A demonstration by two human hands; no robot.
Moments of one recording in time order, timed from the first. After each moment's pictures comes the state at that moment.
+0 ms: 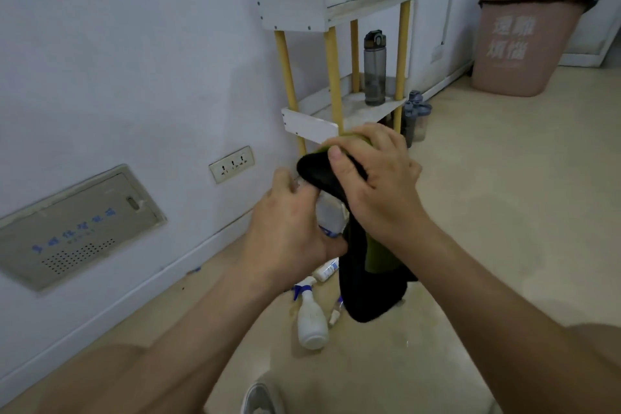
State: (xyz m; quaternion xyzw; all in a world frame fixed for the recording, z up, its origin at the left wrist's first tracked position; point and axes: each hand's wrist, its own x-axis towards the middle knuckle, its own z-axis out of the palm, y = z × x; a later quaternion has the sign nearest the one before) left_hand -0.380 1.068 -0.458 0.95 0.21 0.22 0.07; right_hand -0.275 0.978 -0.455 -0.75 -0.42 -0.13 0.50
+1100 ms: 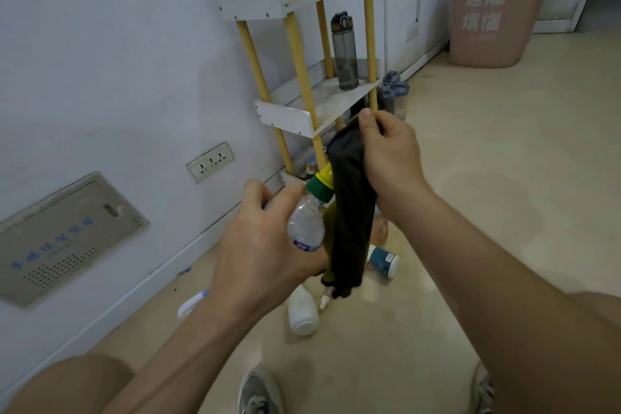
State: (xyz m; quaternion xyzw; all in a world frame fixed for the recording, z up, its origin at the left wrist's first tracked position) left_hand -0.396 1.032 -0.472 0.94 0.19 0.26 0.09; right_hand -0.227 0.955 -0.457 -0.66 -0.21 0.03 0.72
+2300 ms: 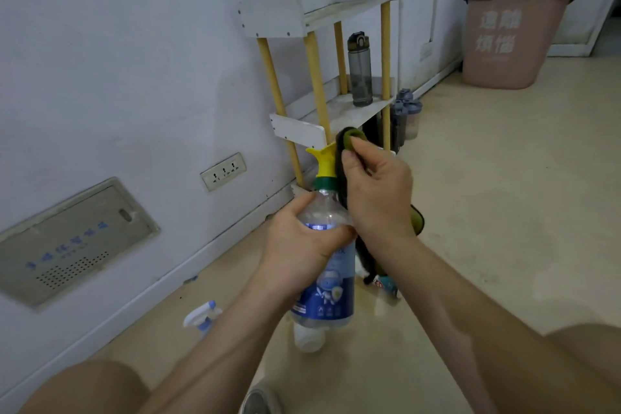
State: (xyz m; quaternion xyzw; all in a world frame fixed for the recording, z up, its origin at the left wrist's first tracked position) left_hand -0.362 1.034 -0.475 0.76 0.28 0.22 0.55; right_hand -0.267 0.970 -0.460 -0.64 -0.23 -0.04 0.73
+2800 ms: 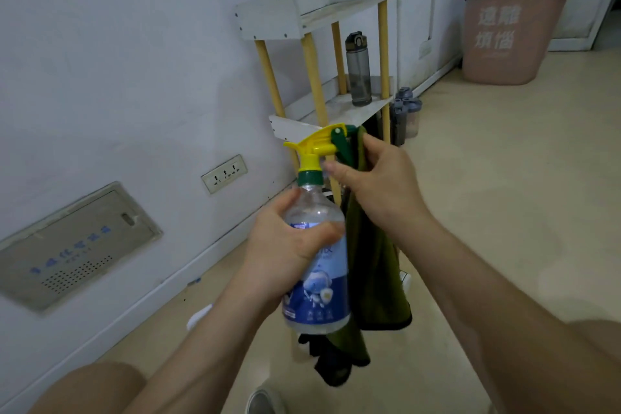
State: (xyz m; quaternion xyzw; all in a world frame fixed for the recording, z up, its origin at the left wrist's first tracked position) left_hand -0.376 1.038 -0.459 0.75 0.30 0.20 0.55; right_hand -0.241 0.959 -0.457 -0.69 -0.32 0.07 0.65
